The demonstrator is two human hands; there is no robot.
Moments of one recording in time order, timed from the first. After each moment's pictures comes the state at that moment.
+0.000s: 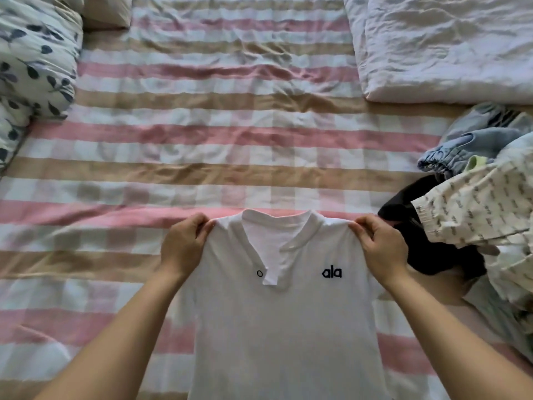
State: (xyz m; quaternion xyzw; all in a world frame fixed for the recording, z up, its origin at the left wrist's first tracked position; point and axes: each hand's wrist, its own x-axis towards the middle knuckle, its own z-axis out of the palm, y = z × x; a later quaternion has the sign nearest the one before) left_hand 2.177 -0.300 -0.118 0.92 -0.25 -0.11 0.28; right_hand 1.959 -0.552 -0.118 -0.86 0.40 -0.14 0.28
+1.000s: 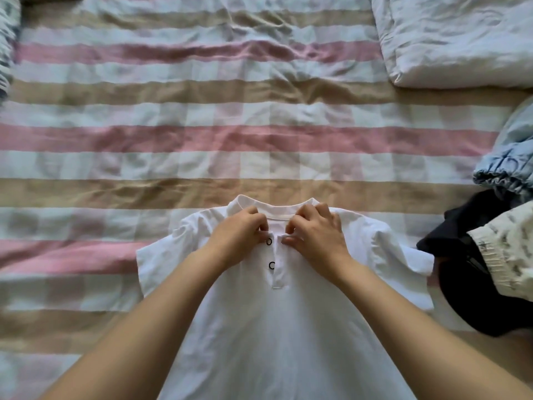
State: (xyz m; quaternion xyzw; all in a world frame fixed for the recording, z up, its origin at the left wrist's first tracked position) left_hand 2.226 -0.440 -0.205 0.84 -0.45 -0.27 0.15; right_hand 2.101 -0.561 -0.219 -0.96 0.21 0.01 0.20
